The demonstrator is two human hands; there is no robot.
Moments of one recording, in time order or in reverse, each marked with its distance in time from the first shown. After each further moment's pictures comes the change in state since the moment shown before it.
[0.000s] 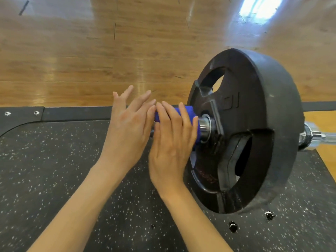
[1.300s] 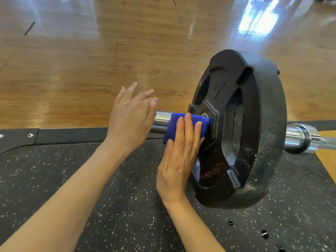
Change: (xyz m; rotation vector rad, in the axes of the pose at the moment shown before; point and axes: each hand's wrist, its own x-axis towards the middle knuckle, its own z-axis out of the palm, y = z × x) left_hand 0.087 -0.022 0.014 0.058 0.005 -0.022; right_hand 0.020 0.039 0.050 0.146 0.098 0.034
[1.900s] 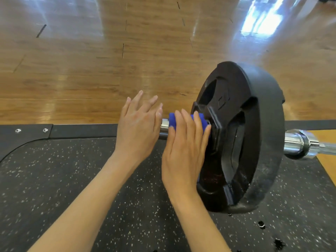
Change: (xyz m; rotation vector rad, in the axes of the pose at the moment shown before) left_hand -0.037 0.010 0.002 0.092 0.117 0.043; right_hand 0.027 -0.043 -0.038 -0.319 -0.202 0.052
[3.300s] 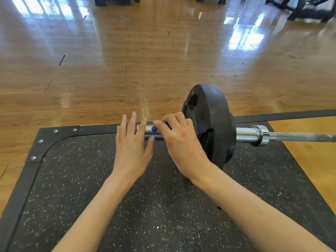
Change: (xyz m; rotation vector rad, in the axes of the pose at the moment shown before) left_hand -0.106 0.049 -0.108 -0.177 -0.171 -0.226; right_hand -0.029 -0.015 -0.133 -0.048 -0.100 -0.642
